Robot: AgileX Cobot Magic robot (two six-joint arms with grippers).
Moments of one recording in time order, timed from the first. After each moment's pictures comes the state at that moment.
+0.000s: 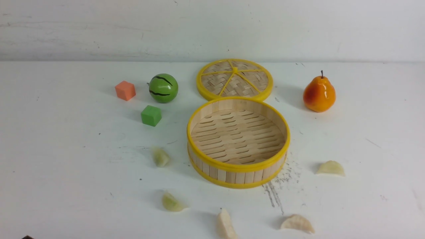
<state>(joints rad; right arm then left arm) -0.04 -0.01 0.03 0.18 0.32 0.28 -0.06 -0.01 0.03 -0.64 0.25 -0.66</state>
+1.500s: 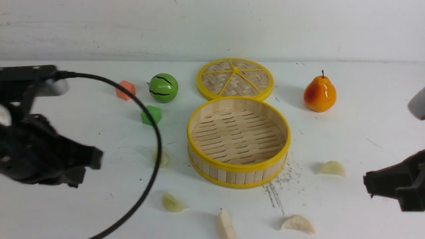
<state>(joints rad) 0.19 0.97 -0.84 0.57 0.90 -0.45 -0.36 1.21 -1.05 -0.02 1.01 -0.24</state>
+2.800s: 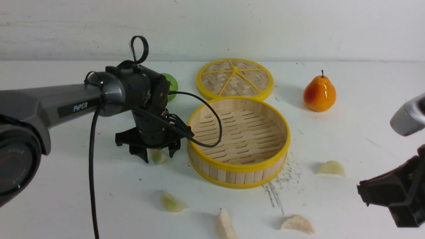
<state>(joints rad) 0.25 0.97 -0.84 0.50 0.89 -0.45 -0.39 2.14 -1.62 0.18 0.81 -0.66</state>
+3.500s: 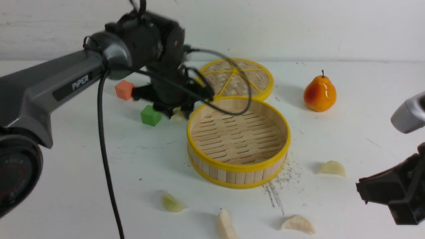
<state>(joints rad) 0.25 0.97 -0.84 0.52 0.88 -0.45 -0.50 2.11 -2.03 0.11 1.06 -0.45</state>
